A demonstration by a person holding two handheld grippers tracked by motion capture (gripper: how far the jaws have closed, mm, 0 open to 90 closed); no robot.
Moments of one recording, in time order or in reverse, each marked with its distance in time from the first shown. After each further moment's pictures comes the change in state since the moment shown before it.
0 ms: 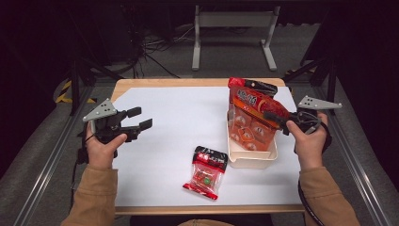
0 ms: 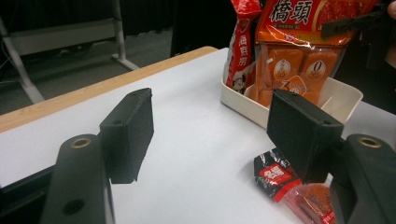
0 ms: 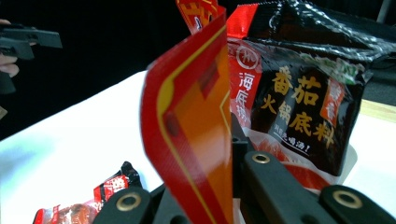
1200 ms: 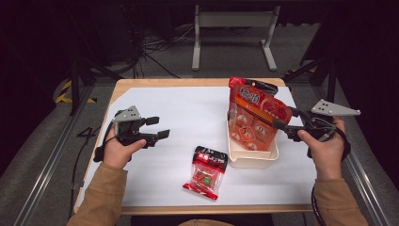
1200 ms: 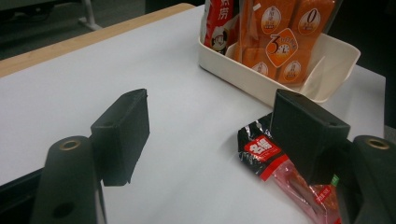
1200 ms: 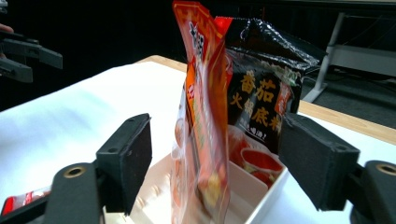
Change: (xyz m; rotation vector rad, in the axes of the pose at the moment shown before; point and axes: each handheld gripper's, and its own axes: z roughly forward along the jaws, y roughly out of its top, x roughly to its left) left arm -0.010 -0.018 0.047 0.158 -0.090 0.007; right arm 0.011 0.001 -0.036 0.000 -0.126 -0.085
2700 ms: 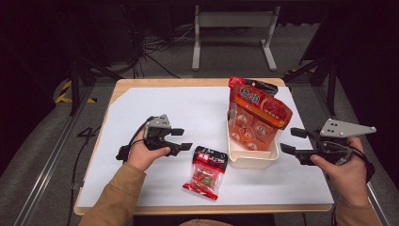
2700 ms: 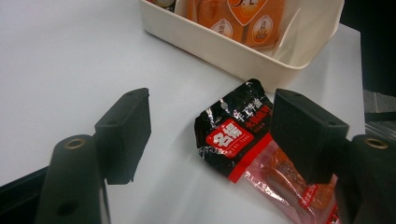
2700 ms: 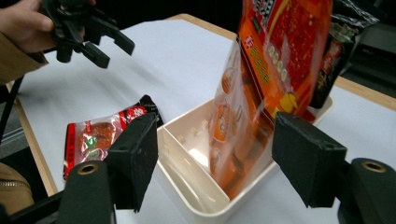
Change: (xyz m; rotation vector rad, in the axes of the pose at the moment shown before) left arm -0.022 -0.007 0.069 0.145 -0.154 0.043; right arm 0.036 -0.006 -0.045 0.143 0.085 -0.096
